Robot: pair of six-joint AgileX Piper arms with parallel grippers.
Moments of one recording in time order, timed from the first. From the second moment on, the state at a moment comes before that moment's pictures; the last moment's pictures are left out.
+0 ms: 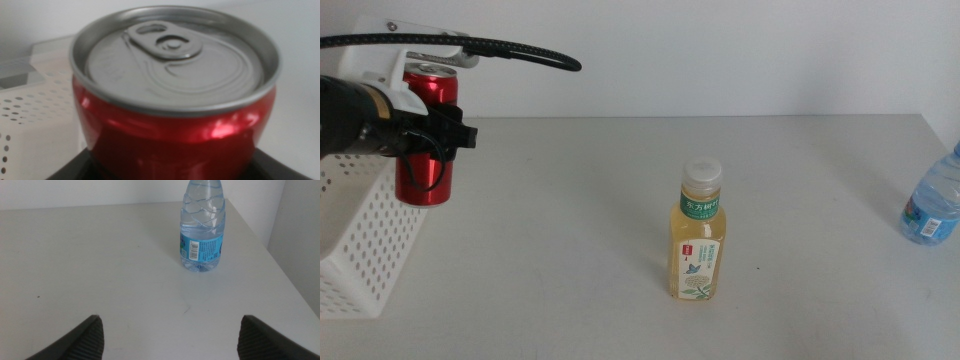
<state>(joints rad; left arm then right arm) -0.17 1.39 -1.00 0.29 0.38 -0.21 -0.07 -0.01 0.03 0.04 0.32 0.01</state>
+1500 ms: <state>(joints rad) 0.38 1.90 -1.54 -0.11 1.00 0.37 -0.07 -0.01 0.03 0.04 0.32 0.01</state>
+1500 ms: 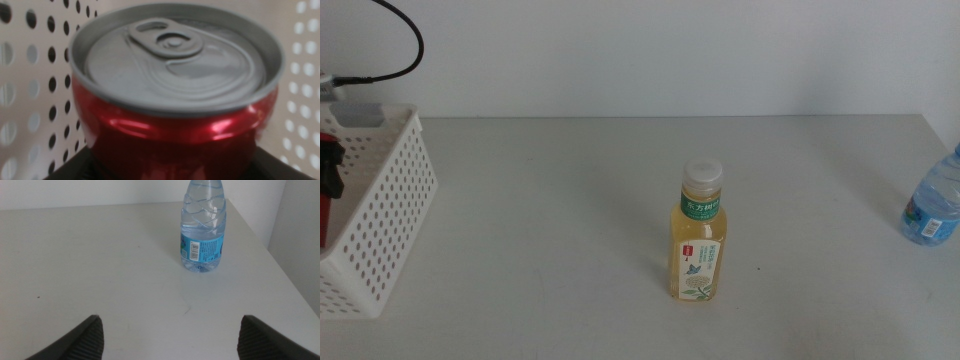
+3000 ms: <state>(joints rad) 0.30 2.02 -1.54 -0.06 0.95 0.37 -0.07 -0.01 0.03 0.04 0.32 0.01</state>
